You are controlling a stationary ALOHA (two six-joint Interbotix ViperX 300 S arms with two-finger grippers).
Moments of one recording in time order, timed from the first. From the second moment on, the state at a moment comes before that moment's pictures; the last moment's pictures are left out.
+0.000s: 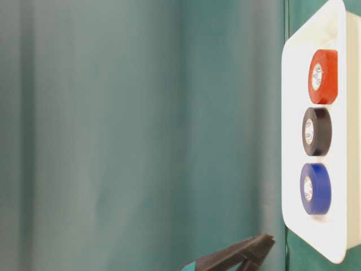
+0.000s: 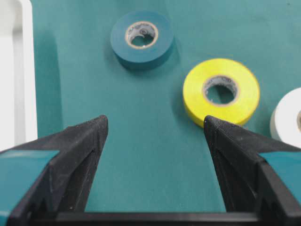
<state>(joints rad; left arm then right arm) -0.13 -0.31 0.93 -0.02 -0.11 0.15 -0.02 -1.21 1.61 -0.14 -0.16 0.05</state>
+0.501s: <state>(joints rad) -0.19 -0.31 0.93 -0.02 -0.11 0.15 -0.02 -1.21 1.61 -0.14 -0.15 0.05</state>
